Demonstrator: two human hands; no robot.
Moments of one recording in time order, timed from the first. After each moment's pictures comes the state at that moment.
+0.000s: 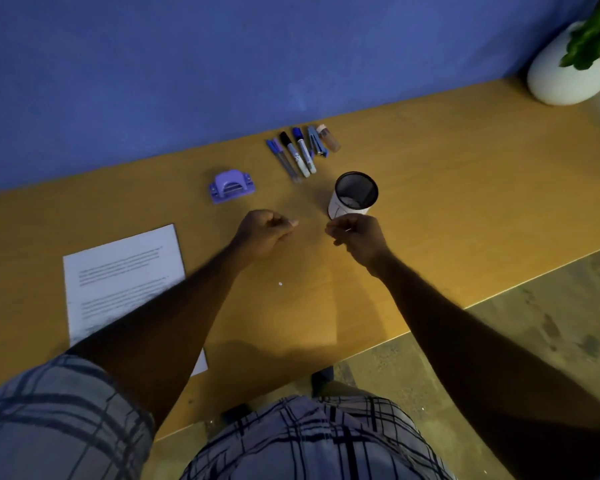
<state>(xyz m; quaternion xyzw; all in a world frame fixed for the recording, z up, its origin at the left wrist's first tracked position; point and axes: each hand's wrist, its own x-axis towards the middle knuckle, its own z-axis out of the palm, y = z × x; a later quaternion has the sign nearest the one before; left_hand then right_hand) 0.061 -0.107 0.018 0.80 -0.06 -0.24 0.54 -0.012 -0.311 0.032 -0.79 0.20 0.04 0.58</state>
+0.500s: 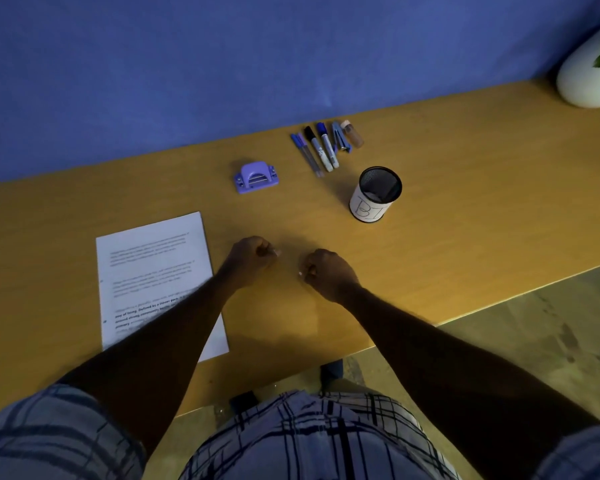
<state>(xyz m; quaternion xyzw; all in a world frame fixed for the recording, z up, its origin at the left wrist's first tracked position) 0.022 -0.028 -0.013 0.87 -0.10 -0.24 0.42 -0.043 -0.224 -0.018 -0.95 0.00 0.15 0.28</state>
